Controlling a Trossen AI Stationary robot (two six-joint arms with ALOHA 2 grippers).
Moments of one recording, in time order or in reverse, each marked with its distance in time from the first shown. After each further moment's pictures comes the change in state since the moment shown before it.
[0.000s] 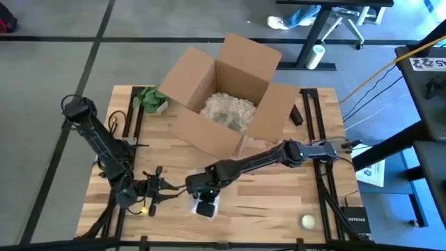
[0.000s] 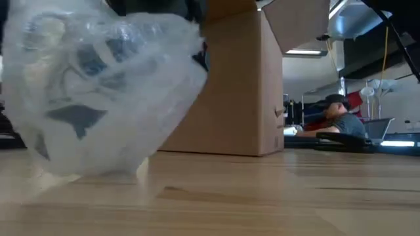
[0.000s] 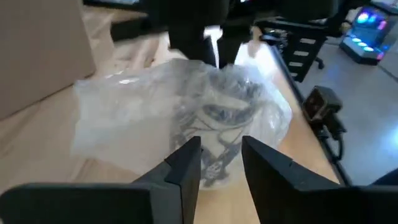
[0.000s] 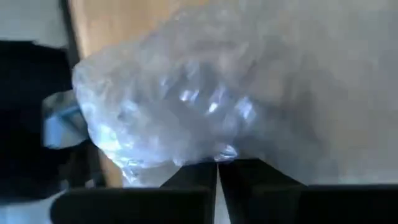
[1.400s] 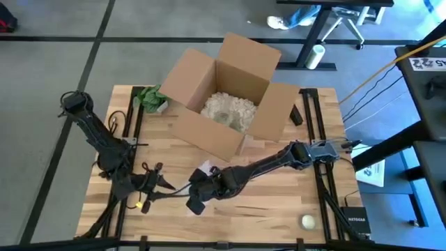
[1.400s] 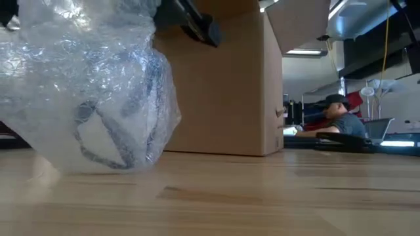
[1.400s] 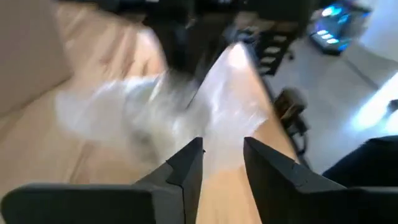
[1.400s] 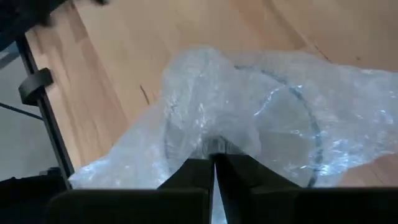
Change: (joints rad) left arm 0.021 -0.183 0.037 -0.211 0.137 0.006; right arm 0.060 -0.074 -0.094 0.143 0.346 0.367
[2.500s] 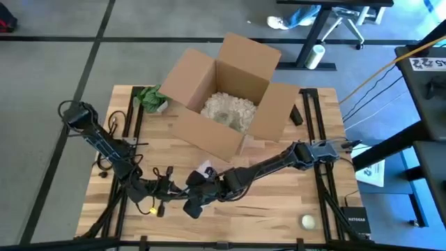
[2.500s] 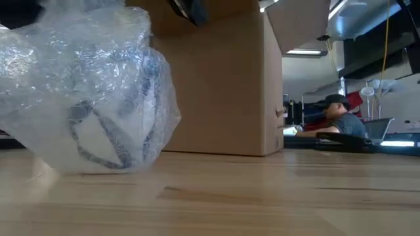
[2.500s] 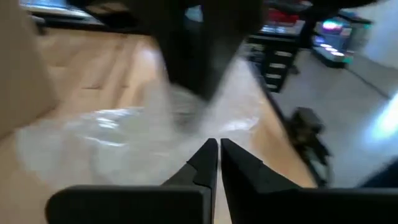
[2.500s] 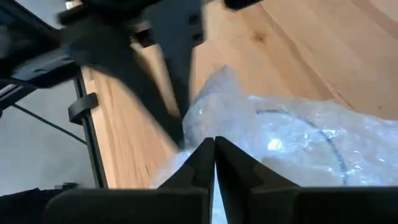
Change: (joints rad) left arm 0.119 0.272 0.000 0.459 0.108 0.241; right arm 0.030 -0.029 0.000 0.124 0.082 -0.083
